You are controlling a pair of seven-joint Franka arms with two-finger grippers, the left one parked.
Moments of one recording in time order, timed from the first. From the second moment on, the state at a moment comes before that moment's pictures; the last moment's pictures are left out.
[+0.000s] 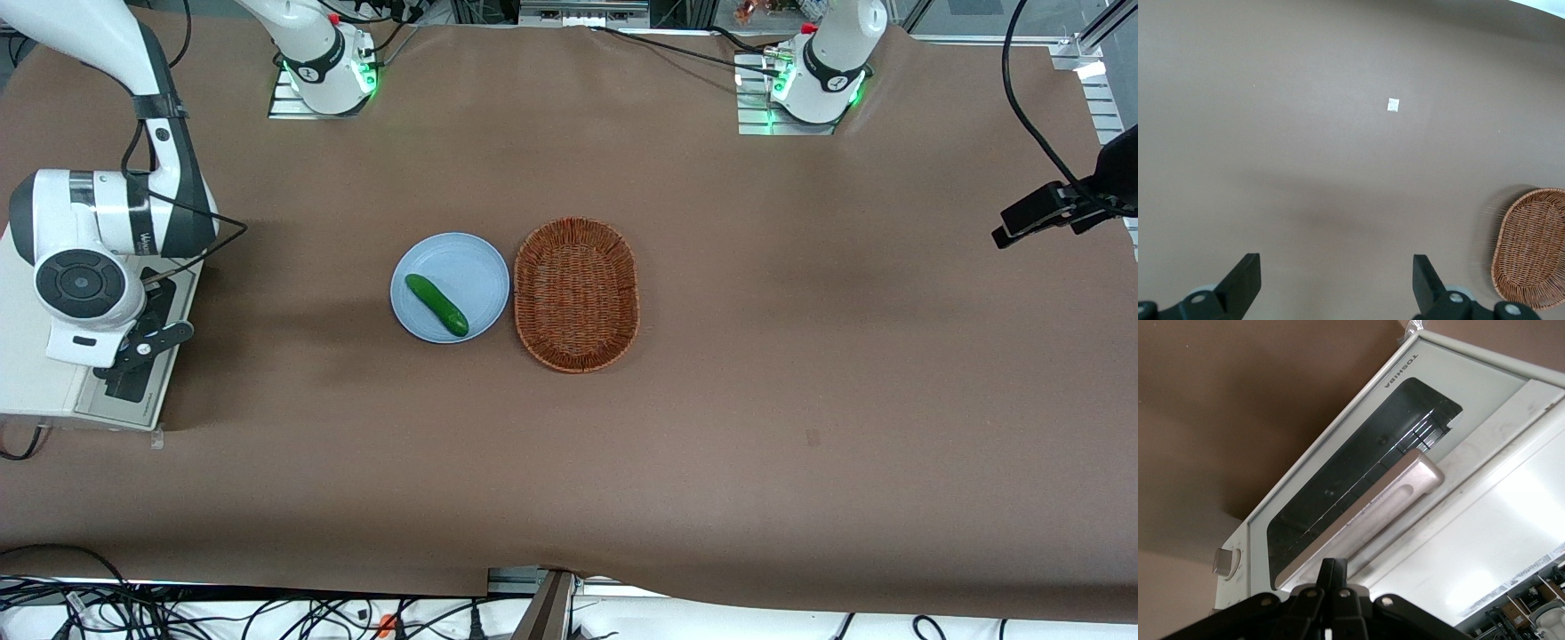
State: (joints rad) arm 0.09 0.37 -0.14 -1.77 -0.60 1.89 -0.44
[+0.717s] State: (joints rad) arm 0.07 0.39 -0.14 -1.77 -0.60 1.92 -0.46
